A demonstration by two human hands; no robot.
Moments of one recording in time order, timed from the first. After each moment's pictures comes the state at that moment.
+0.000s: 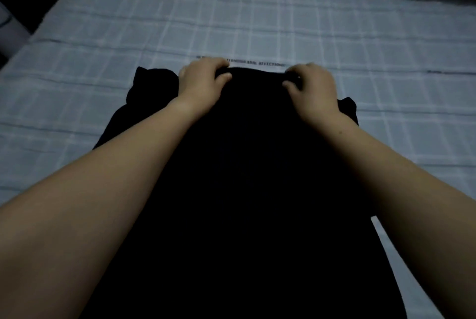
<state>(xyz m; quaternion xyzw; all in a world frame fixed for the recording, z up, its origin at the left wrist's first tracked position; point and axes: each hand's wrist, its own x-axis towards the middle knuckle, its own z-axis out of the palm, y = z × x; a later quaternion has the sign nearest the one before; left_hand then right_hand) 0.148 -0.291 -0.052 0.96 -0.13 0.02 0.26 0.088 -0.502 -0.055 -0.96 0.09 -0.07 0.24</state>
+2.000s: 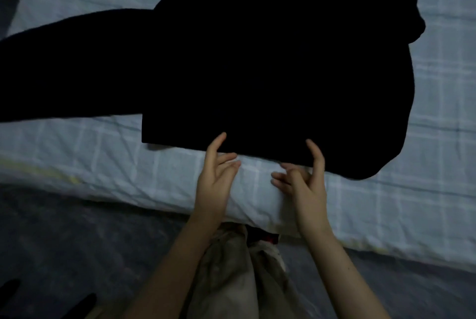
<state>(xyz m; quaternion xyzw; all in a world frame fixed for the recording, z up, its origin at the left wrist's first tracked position) -0.375 -0.157 -0.112 0.72 0.15 -0.14 0.66 -0.402 -0.321 -0.104 -0.64 0.31 0.02 0.70</state>
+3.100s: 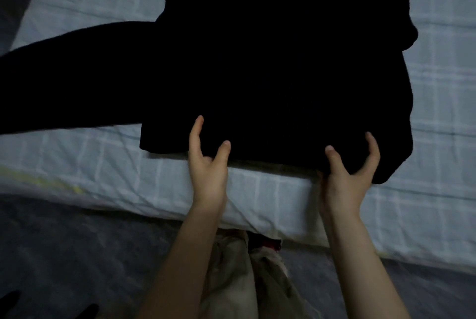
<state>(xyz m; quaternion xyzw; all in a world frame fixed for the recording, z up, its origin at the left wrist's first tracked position) -0.335 -0.166 -0.096 0.66 0.22 -0.01 0.71 -0.366 -0.357 -0.090 -0.61 0.39 -0.20 0.66</state>
